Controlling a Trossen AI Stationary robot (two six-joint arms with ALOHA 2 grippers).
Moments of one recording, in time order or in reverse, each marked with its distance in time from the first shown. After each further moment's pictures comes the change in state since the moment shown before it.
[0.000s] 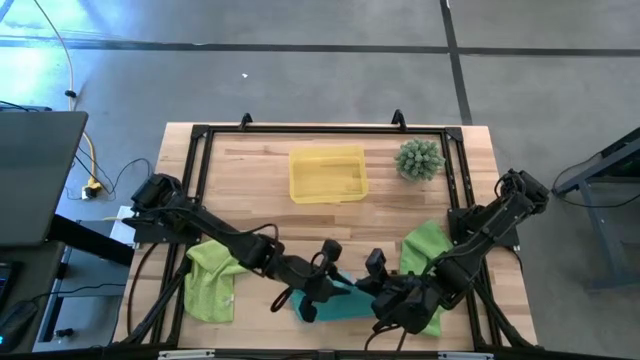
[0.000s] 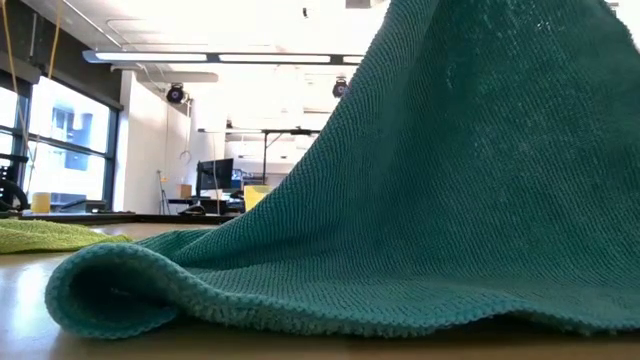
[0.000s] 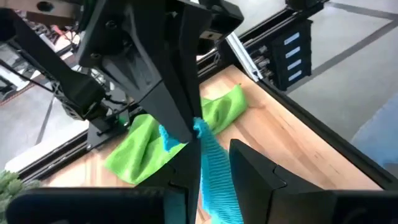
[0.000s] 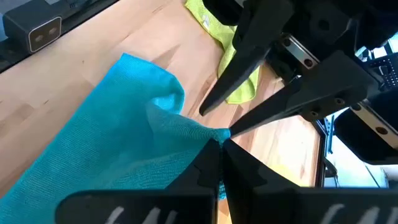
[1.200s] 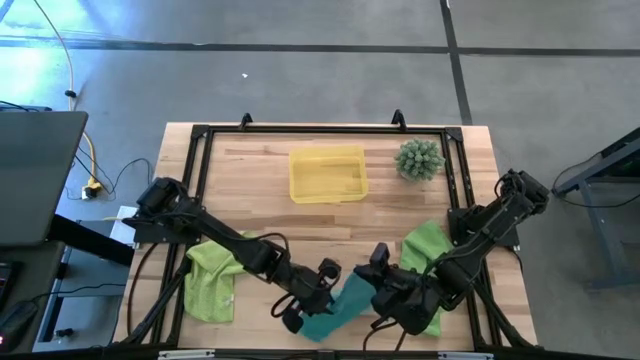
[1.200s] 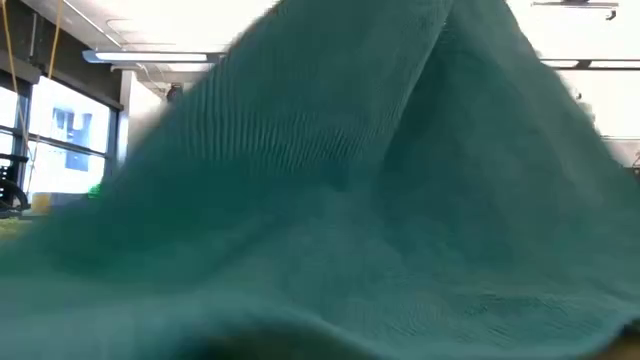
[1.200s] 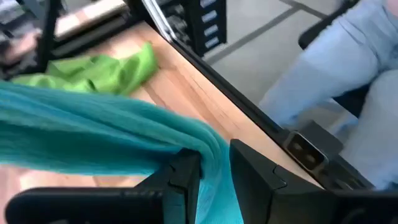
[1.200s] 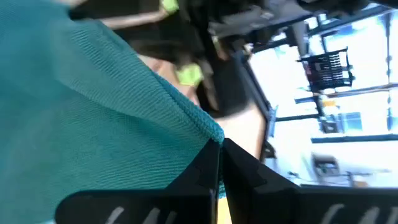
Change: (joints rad) left arm -0.018 0.051 0.000 -0.165 0.290 -0.148; right arm 0.000 0.001 0.000 -0.016 0.231 -0.121
